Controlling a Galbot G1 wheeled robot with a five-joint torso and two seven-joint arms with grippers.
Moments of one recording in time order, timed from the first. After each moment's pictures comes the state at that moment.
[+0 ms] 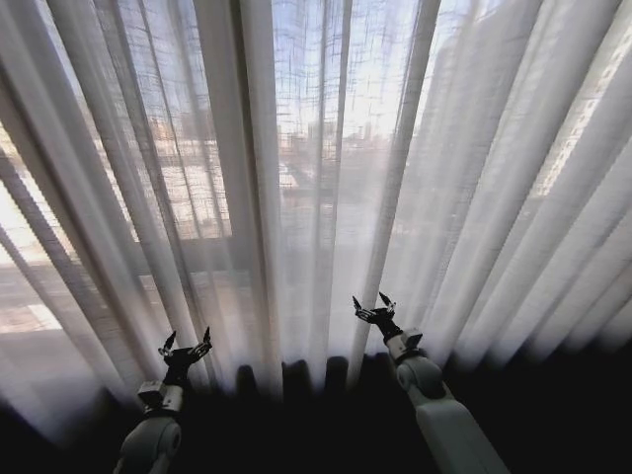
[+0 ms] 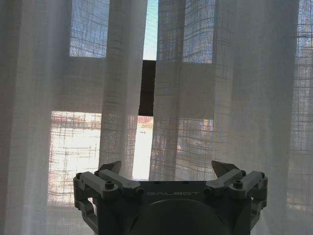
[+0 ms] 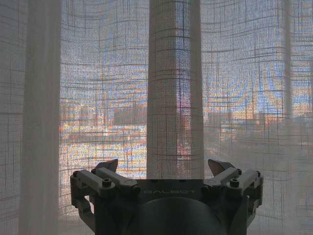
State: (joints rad) left arm 1.37 -1.27 -0.66 -1.82 -0.37 -0.08 -0.06; right arm -0.95 1.24 0.37 1.56 0.36 0.05 -0.08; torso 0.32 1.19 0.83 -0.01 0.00
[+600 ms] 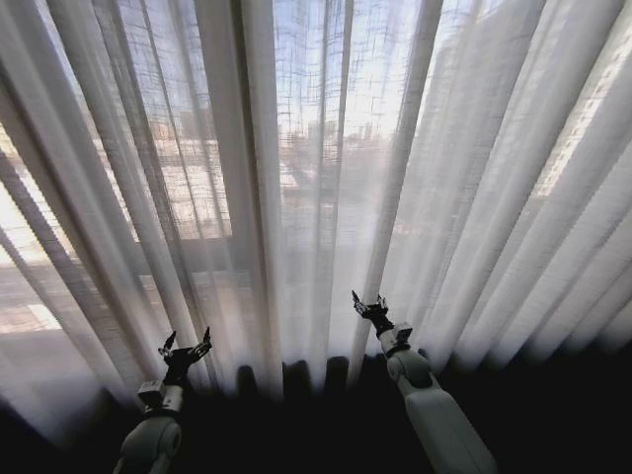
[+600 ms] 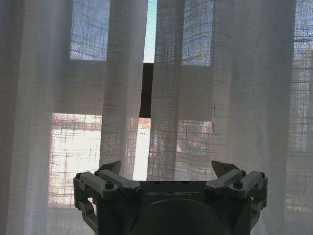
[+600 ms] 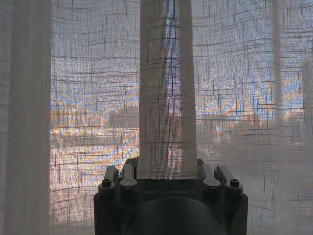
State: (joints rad) left arm 1.37 -1.27 -0.66 -1.82 -0.37 -0.08 -0.06; right arm -0.93 1.26 0.37 1.50 0.35 0.09 -0.08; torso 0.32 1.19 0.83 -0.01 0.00
